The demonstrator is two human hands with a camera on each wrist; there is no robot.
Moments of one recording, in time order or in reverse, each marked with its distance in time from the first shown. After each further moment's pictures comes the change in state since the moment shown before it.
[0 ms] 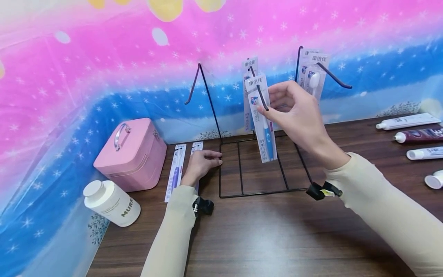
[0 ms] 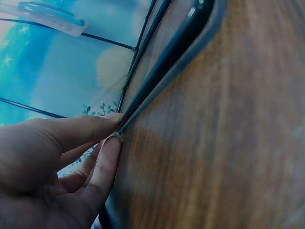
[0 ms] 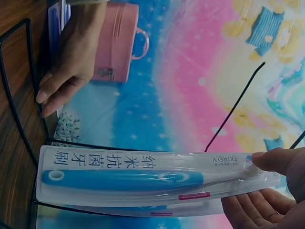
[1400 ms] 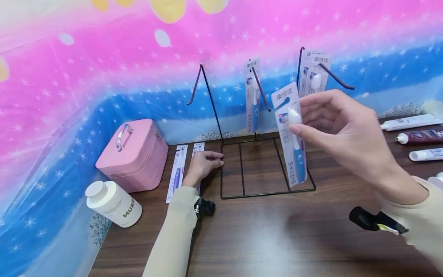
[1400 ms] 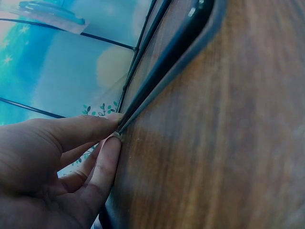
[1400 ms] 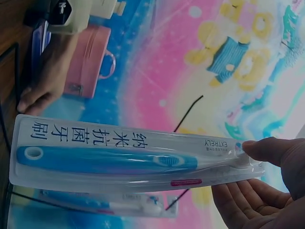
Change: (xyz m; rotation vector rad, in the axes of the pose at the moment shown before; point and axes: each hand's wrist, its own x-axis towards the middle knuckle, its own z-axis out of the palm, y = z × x) left_hand 0.002 -0.001 0.002 0.008 0.013 -0.016; right_hand -0.051 -0.047 -0.058 0.067 -0.089 -0.080
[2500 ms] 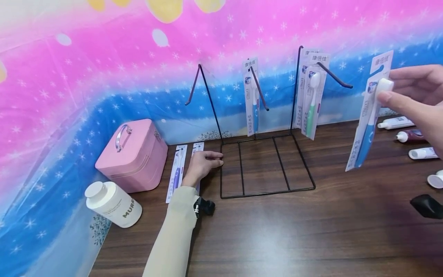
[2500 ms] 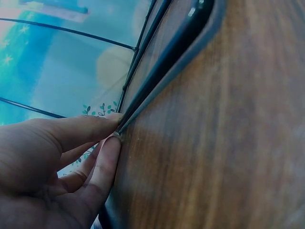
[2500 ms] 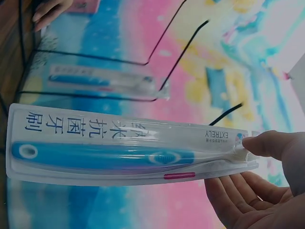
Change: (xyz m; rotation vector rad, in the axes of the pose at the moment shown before) left_hand -0.001 0.002 -0.001 -0.012 -0.009 -0.004; right_hand -0.012 0.063 -0.108 -0.151 0.269 0.183
